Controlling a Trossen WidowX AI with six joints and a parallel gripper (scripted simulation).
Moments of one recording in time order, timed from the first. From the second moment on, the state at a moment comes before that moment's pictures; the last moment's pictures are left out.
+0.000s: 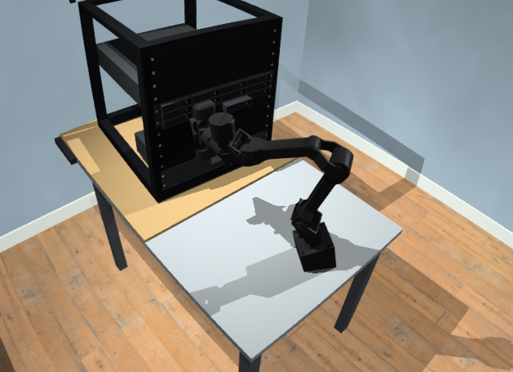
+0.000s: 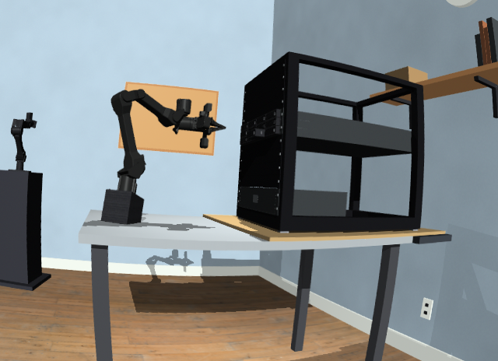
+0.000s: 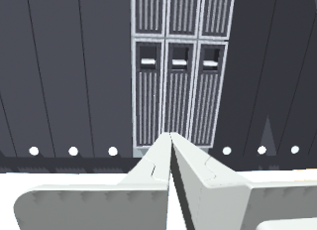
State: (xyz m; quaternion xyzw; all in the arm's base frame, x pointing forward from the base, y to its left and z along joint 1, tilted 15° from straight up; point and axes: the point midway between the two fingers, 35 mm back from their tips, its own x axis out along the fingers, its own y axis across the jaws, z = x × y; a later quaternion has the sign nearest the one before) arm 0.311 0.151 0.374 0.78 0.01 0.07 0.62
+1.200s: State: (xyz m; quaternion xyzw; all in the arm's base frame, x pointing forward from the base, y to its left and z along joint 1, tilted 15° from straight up) arm 0.348 0.156 0.378 0.78 0.01 0.07 0.62
